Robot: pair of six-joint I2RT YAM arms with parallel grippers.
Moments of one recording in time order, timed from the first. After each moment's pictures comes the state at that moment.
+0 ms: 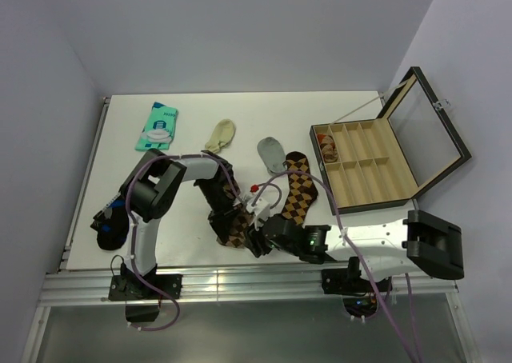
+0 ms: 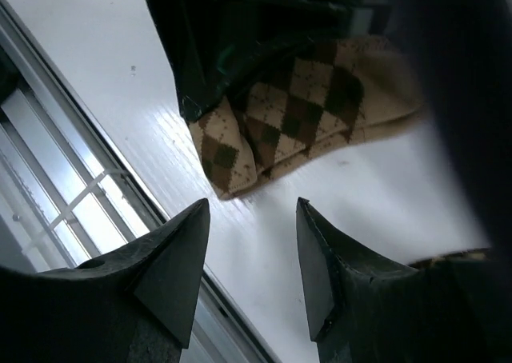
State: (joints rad) left arm -0.61 2.06 1.23 -1.16 0.85 0.90; right arm 1.26 1.21 0.46 0.15 0.23 0.41
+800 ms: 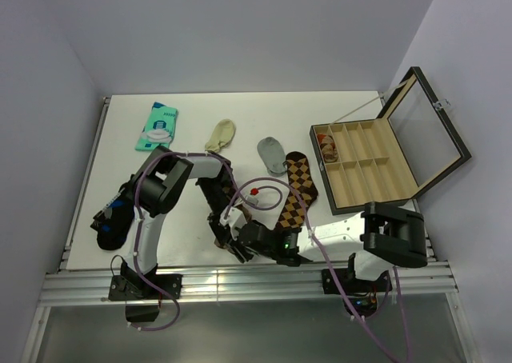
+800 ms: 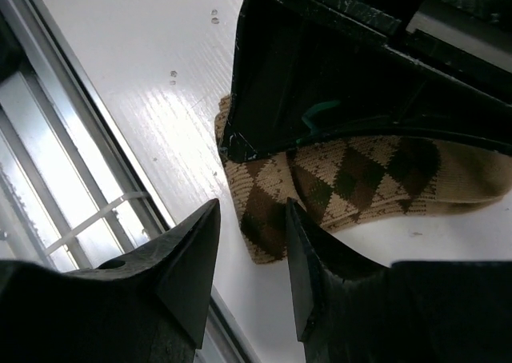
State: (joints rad) left arm -0.61 2.16 1.28 -1.28 0.86 0.93; right arm 1.35 1.51 0.61 0.26 0.22 0.29
